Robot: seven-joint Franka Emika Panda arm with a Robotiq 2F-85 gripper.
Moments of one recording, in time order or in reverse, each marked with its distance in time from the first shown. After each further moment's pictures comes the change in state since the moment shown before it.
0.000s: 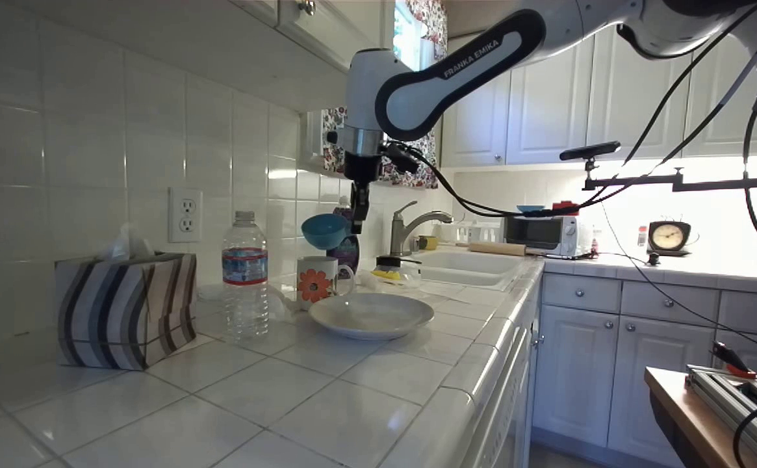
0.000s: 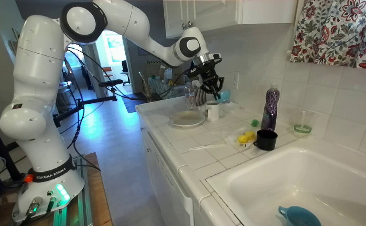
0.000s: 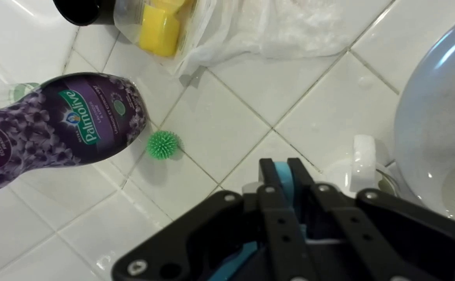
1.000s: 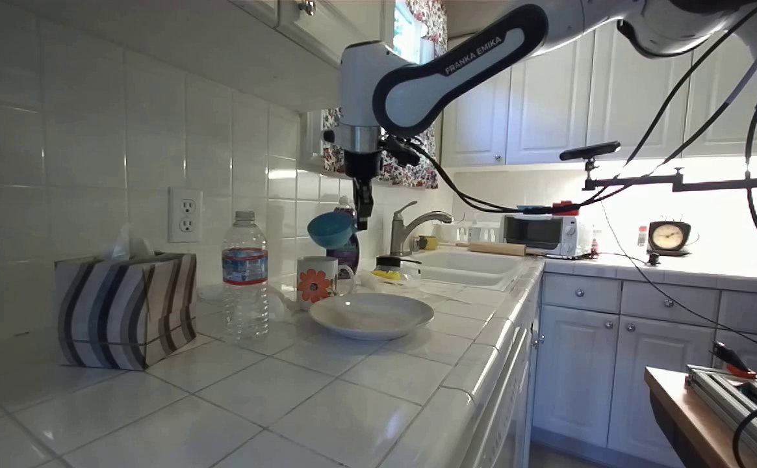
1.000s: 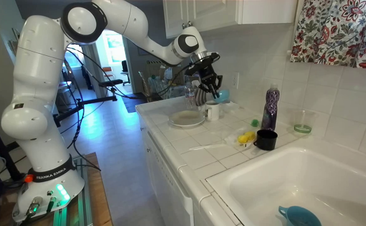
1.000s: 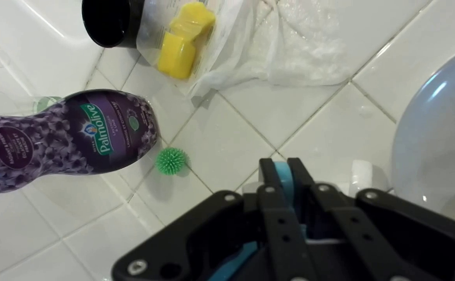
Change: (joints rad) arm 0.033 0.000 -0.006 0.031 -0.088 -0.109 0.018
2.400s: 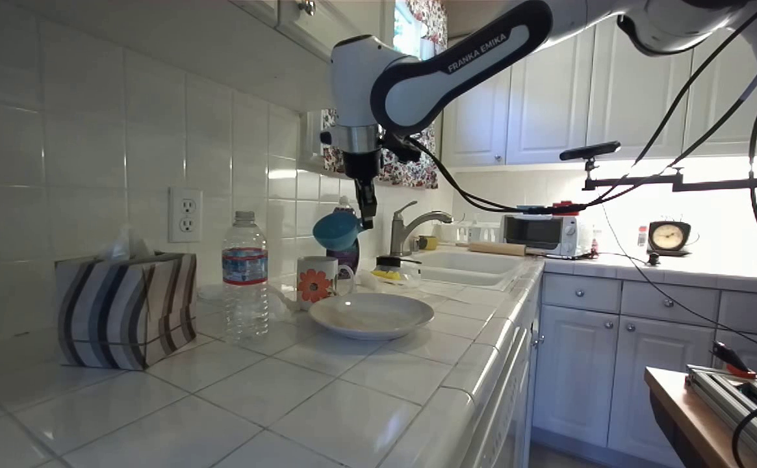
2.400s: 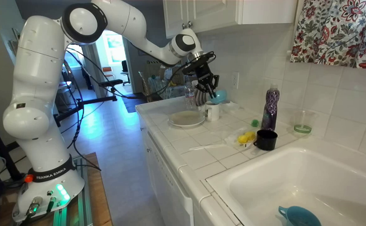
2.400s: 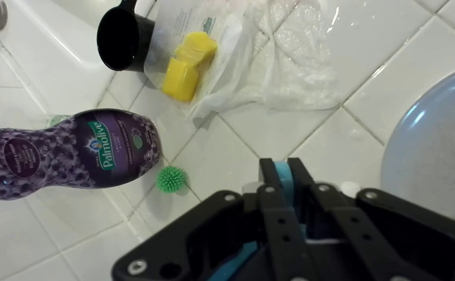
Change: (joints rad) arm 0.041 0.000 0.000 0.010 -0.081 -0.103 0.054
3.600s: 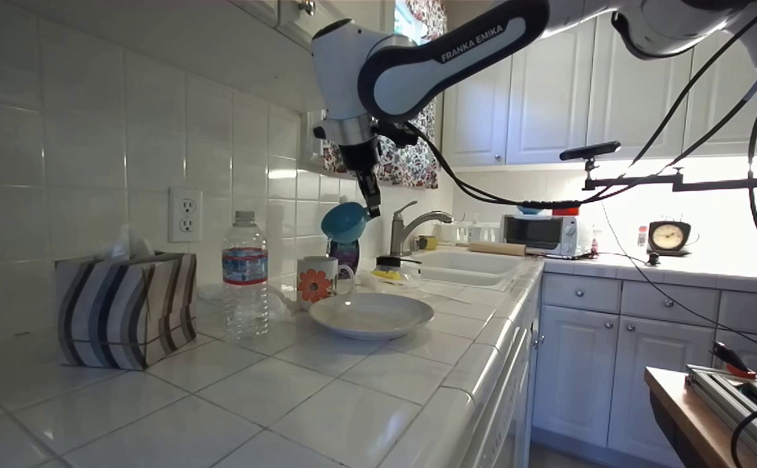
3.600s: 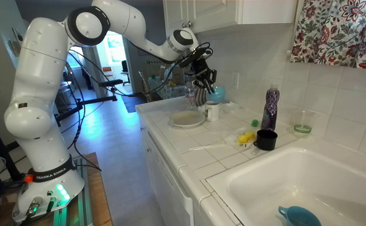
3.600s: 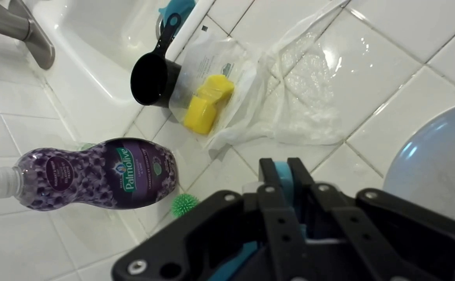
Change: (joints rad) arm 0.043 0.036 0.013 0.107 -0.094 -0.215 0.015
